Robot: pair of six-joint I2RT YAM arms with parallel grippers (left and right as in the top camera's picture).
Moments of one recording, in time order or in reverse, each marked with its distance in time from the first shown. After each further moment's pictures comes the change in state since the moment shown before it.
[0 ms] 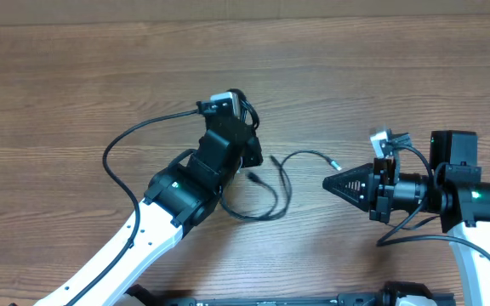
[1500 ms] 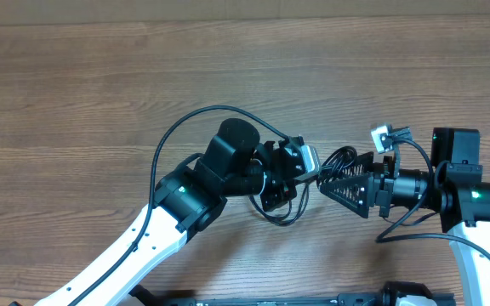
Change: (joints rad) left arm -0.051 0.000 0.000 0.113 0.798 1.027; right arm 0.000 0.000 0.000 0.069 0.028 0.126
